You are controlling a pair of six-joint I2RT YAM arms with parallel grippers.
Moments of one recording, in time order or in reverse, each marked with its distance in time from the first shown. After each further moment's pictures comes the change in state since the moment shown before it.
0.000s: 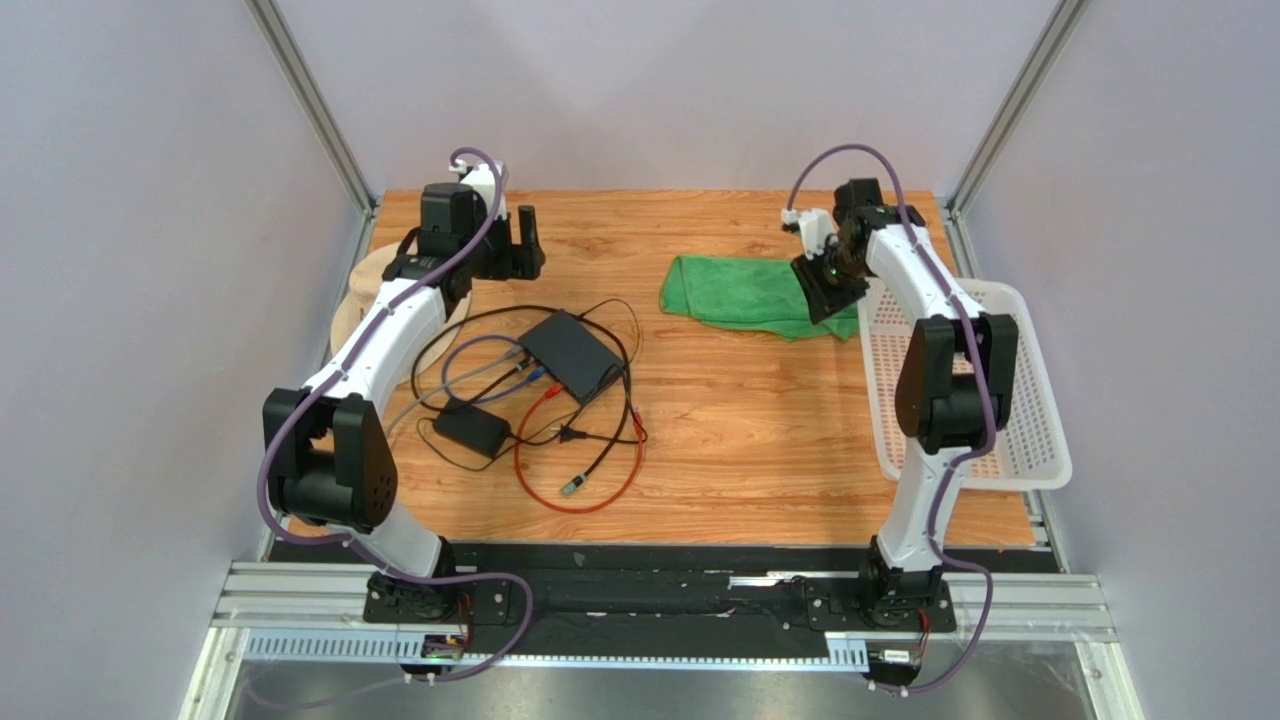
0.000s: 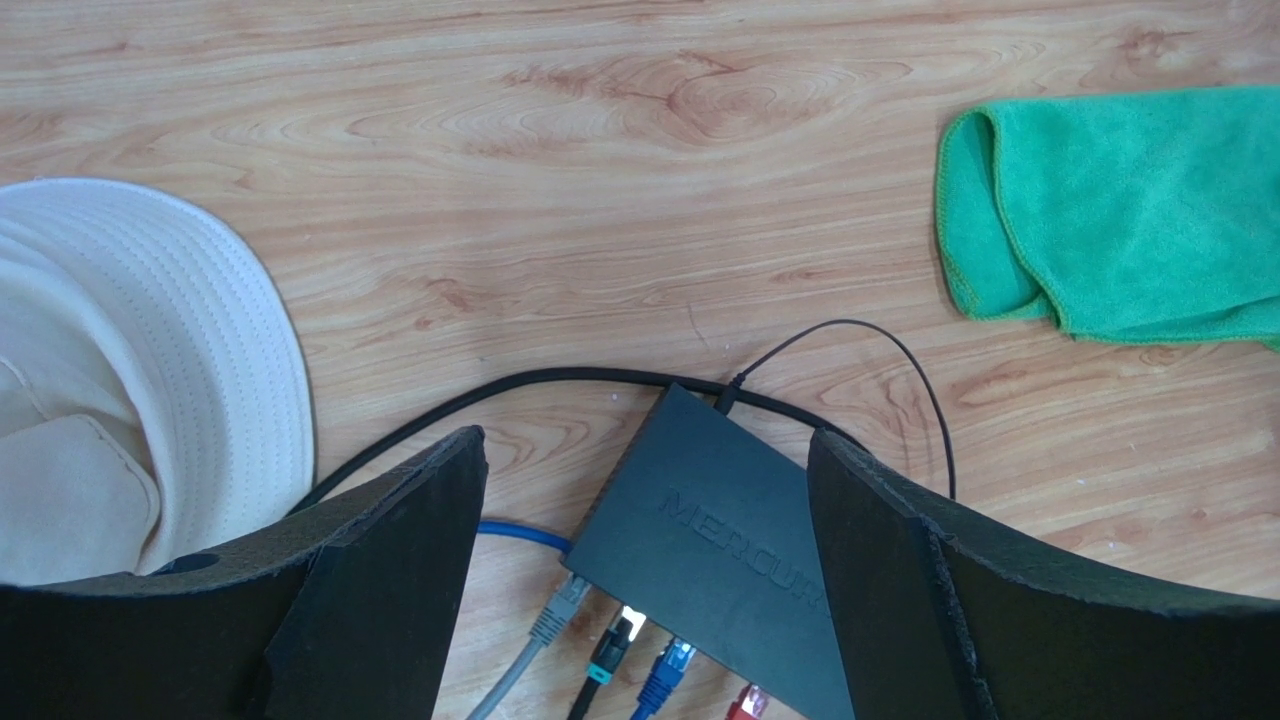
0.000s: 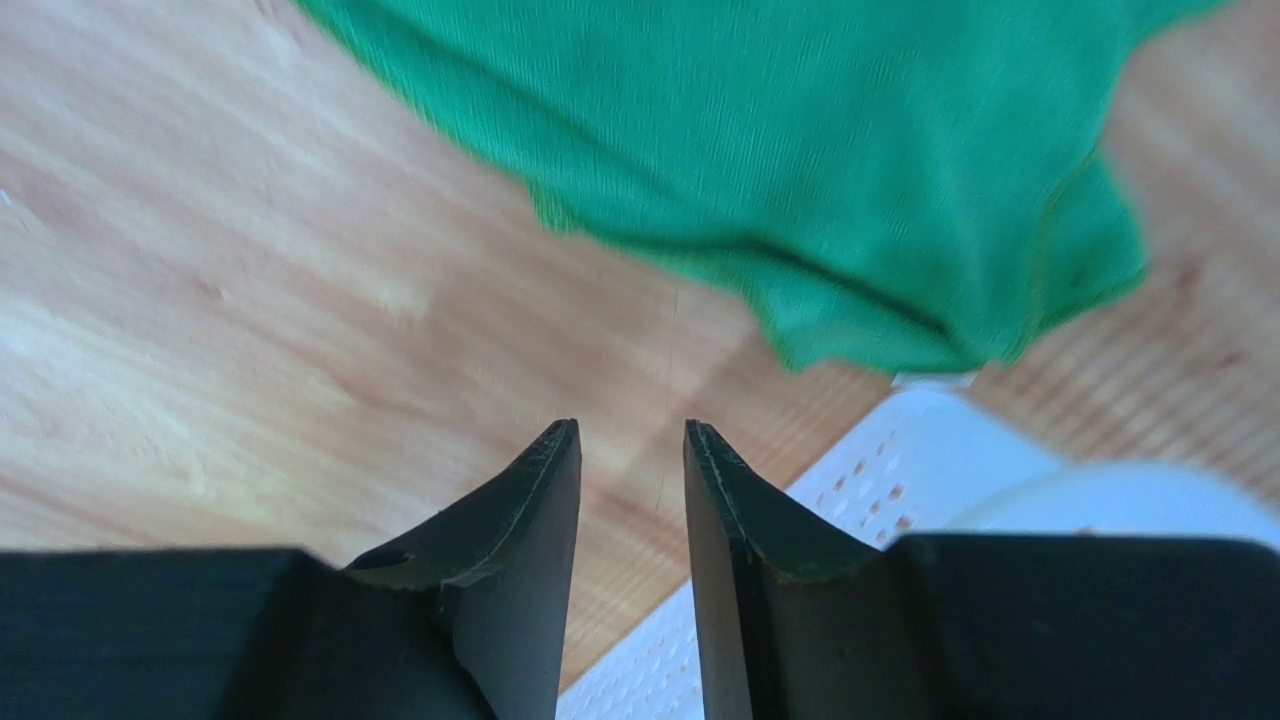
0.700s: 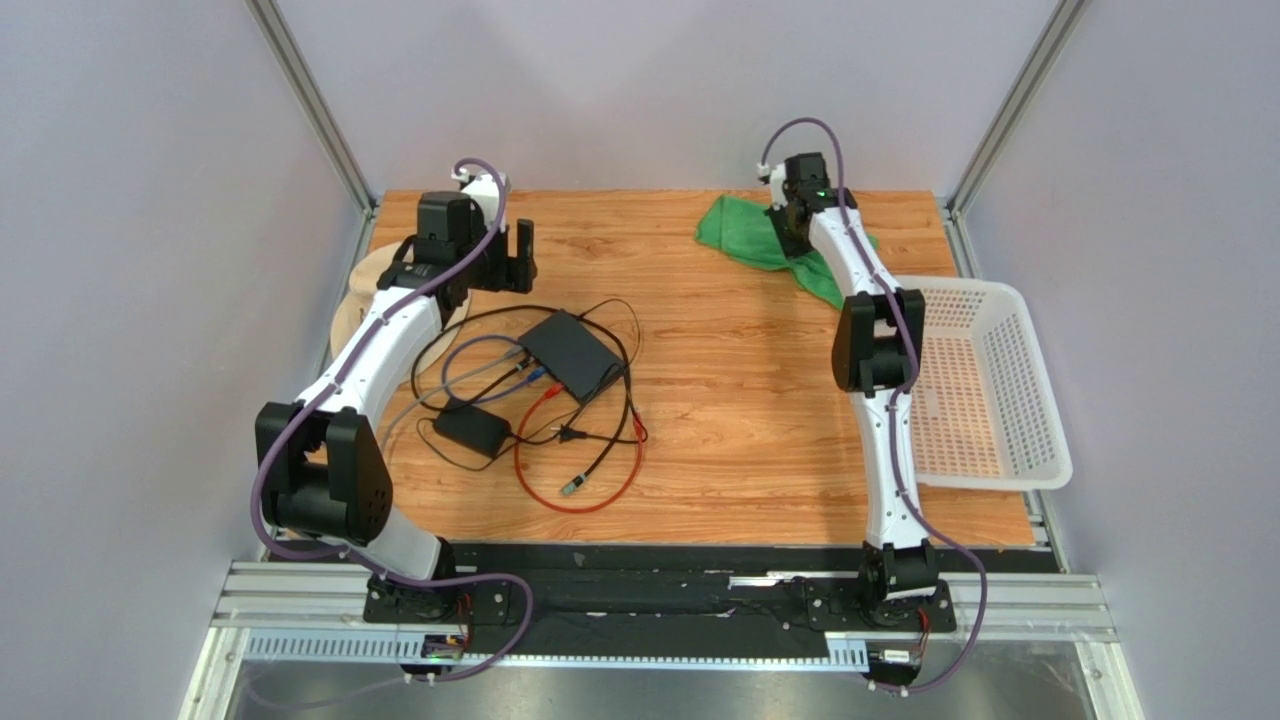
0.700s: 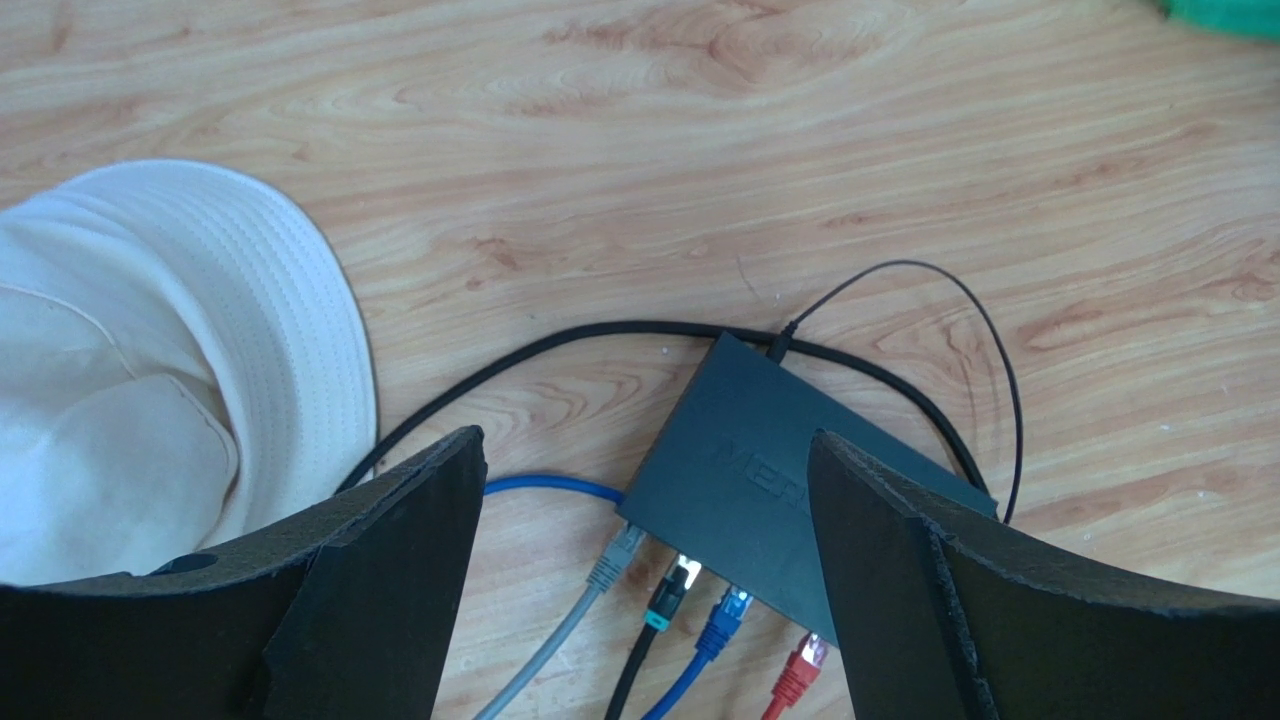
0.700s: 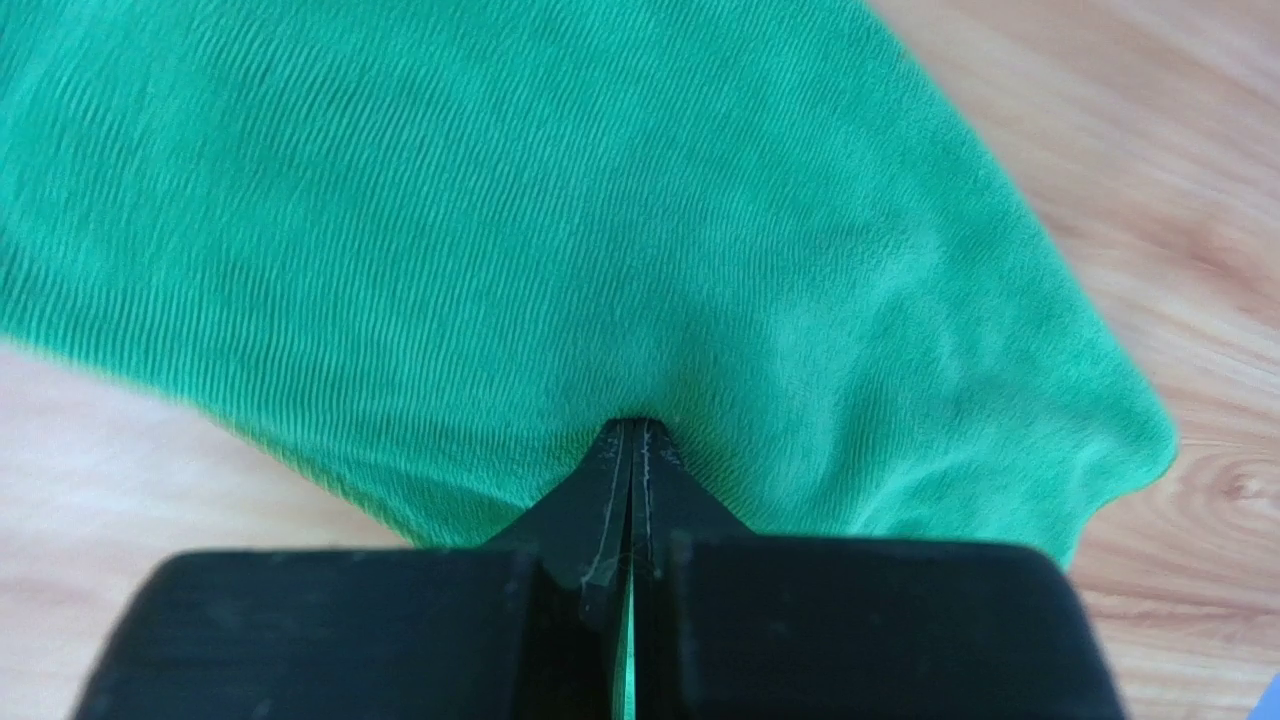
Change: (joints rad) left arm 0.000 -0.051 -0.038 -0.043 -0.033 0.098; right arm 0.073 0.655 0.795 0.154 0.280 0.177
